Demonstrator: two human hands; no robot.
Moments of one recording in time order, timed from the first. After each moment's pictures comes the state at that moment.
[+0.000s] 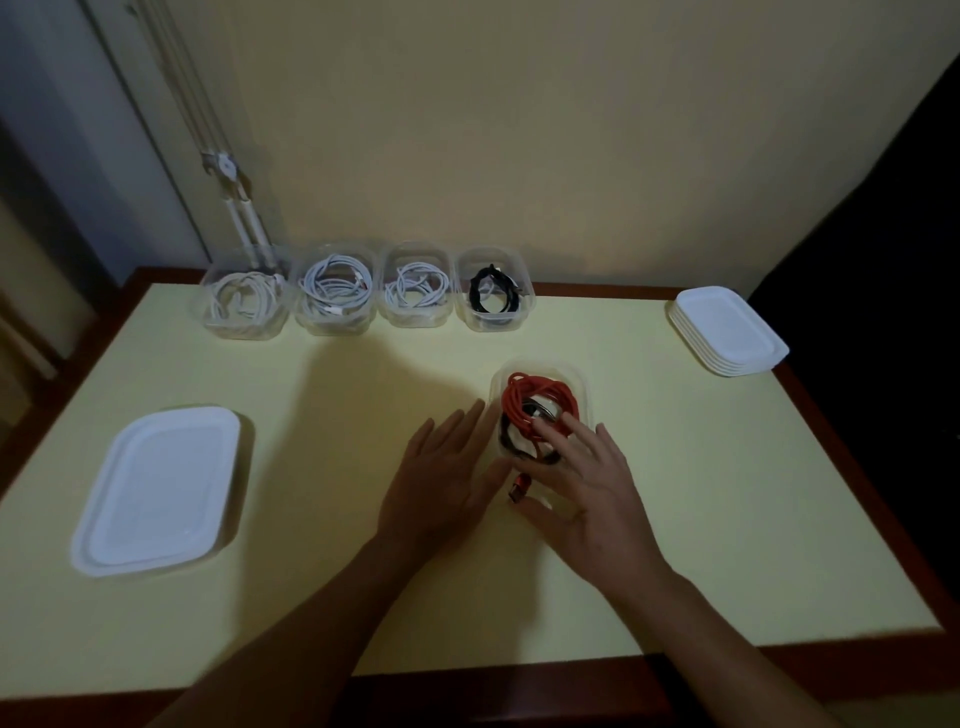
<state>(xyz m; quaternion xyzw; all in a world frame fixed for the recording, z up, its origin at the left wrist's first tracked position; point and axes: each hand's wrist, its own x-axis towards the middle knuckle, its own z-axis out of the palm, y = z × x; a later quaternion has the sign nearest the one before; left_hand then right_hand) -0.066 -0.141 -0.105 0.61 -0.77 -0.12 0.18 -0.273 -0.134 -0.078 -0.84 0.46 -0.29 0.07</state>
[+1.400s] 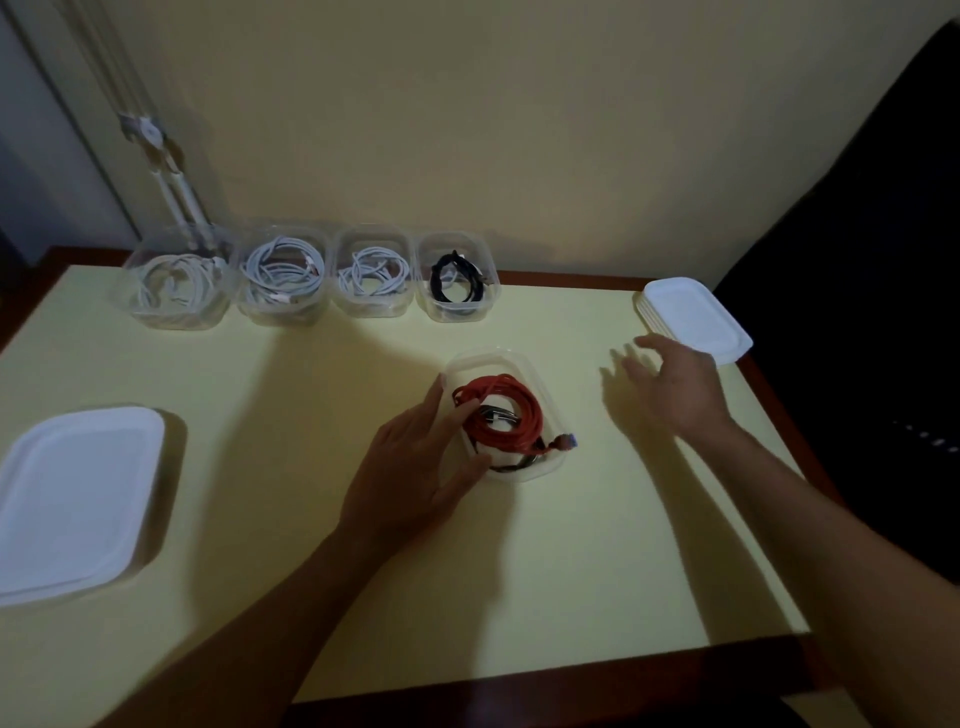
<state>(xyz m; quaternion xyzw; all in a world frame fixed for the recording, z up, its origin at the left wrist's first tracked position) -0.071 -0.161 -0.110 0.56 -0.78 -0.13 0.27 -0.371 -0.255 -0.024 -0.67 0.70 -0.22 0.11</state>
